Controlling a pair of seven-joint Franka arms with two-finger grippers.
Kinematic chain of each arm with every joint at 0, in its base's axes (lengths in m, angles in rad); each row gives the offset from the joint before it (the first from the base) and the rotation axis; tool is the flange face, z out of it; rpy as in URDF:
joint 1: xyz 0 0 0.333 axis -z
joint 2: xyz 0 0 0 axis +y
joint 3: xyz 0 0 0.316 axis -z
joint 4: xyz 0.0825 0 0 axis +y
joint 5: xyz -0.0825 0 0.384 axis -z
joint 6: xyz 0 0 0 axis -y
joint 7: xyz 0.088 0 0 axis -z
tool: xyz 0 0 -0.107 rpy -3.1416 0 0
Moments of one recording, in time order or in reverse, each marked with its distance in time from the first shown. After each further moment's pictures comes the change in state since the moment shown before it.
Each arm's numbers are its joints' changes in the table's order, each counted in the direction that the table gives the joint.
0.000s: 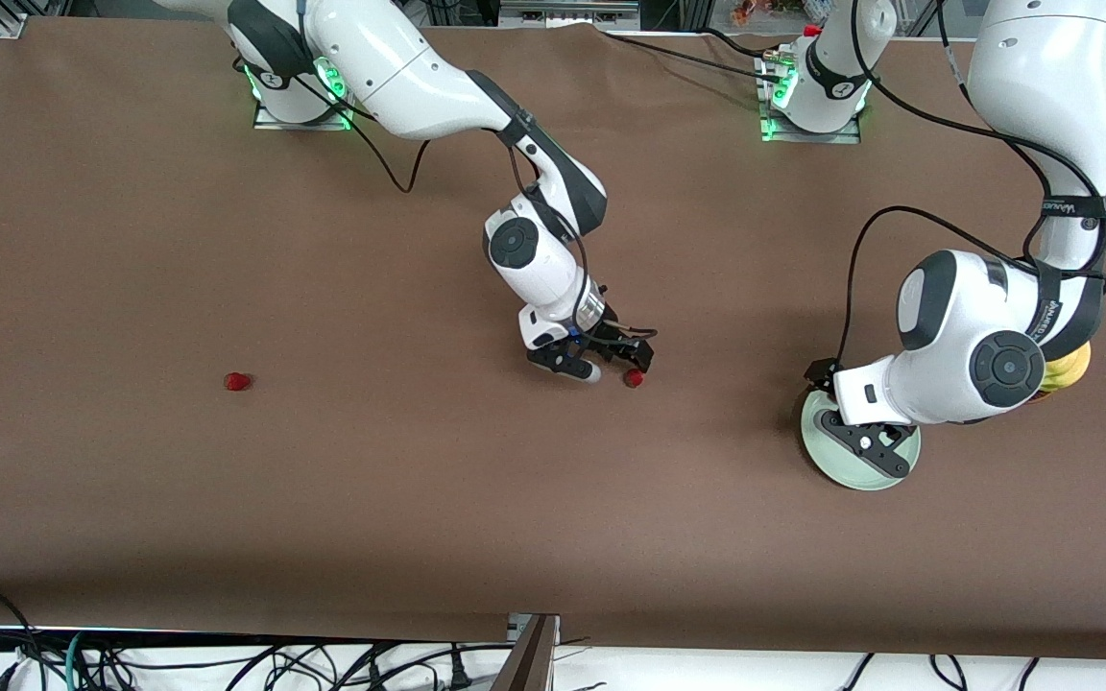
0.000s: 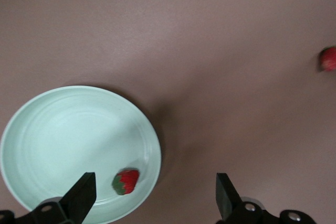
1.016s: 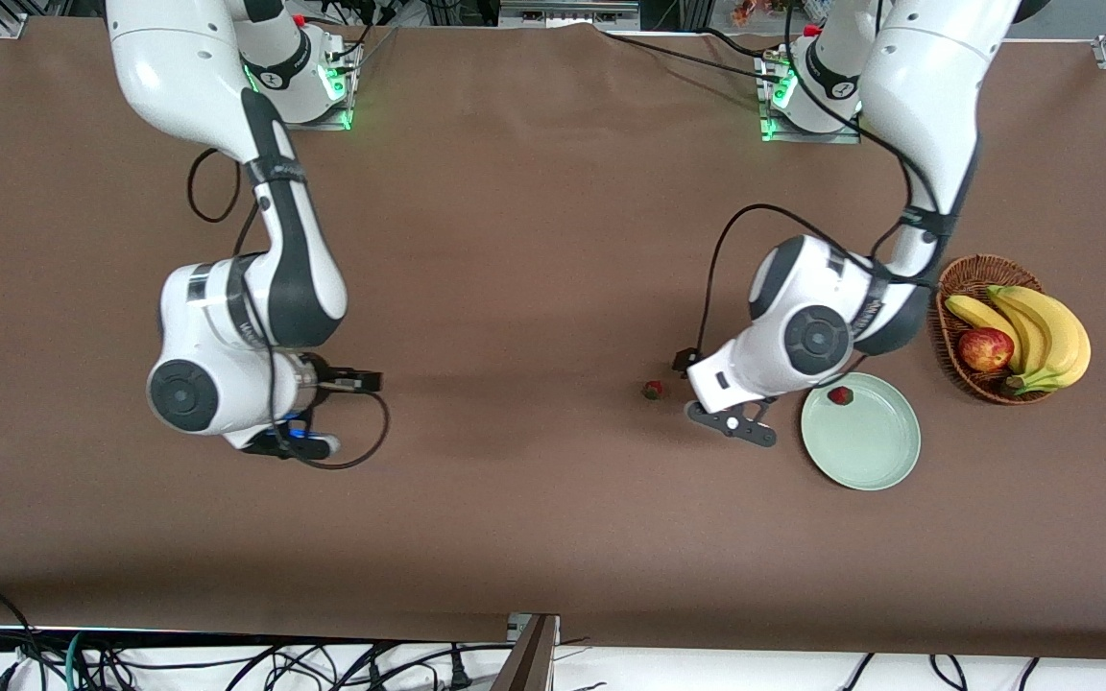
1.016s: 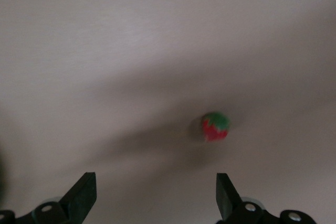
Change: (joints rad) left arm 0.241 0.072 0.028 0.049 0.024 0.186 -0.500; right arm 0.272 -0.225 0.424 0.050 0.052 -1.002 -0.825
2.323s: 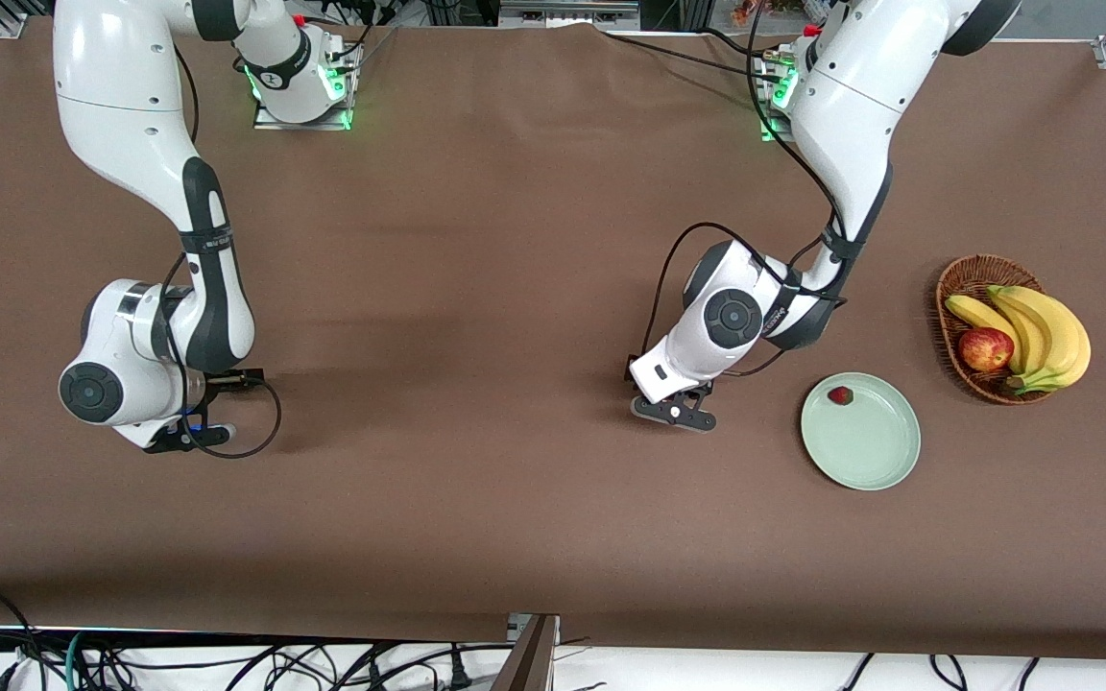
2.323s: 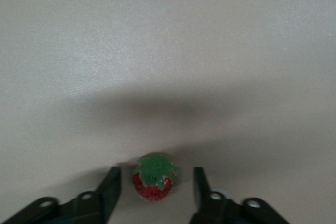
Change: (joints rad) left arm 0.092 0.099 -0.010 0.067 0.000 0.279 -0.157; right arm 0.127 0.005 0.062 0.340 0.114 0.373 -0.397
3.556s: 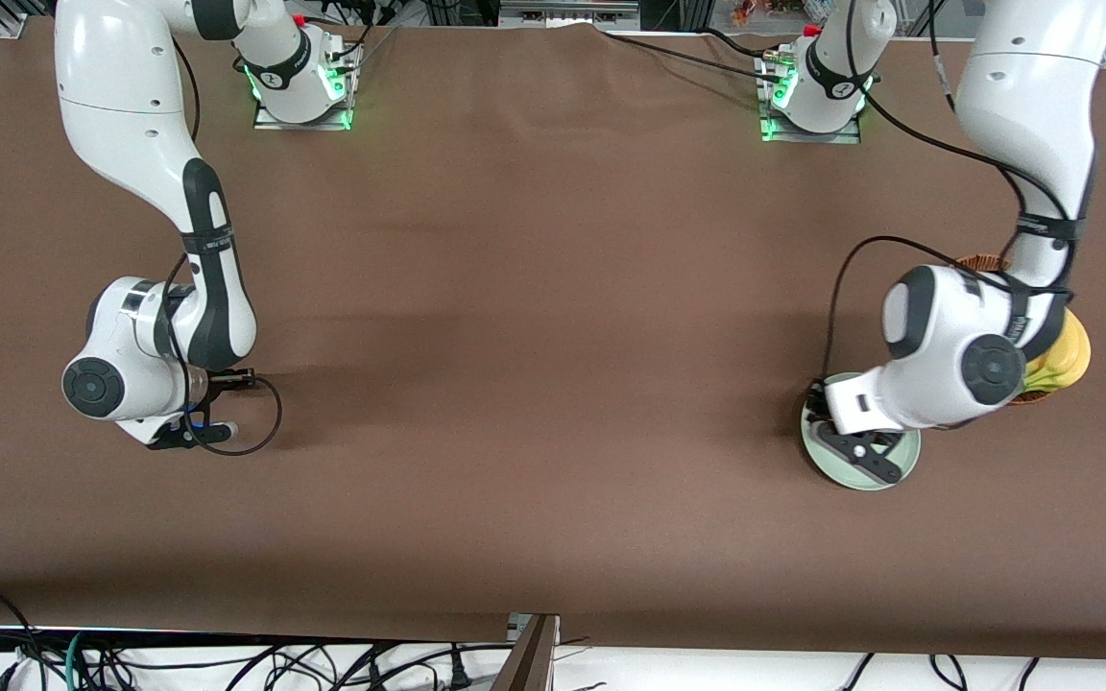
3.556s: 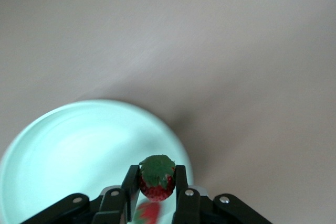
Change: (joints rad) left arm -0.394 -0.126 -0.034 -0.030 -0.002 -0.255 0.824; right arm -0.002 -0.004 -0.003 0.025 -0.027 0.027 -0.008
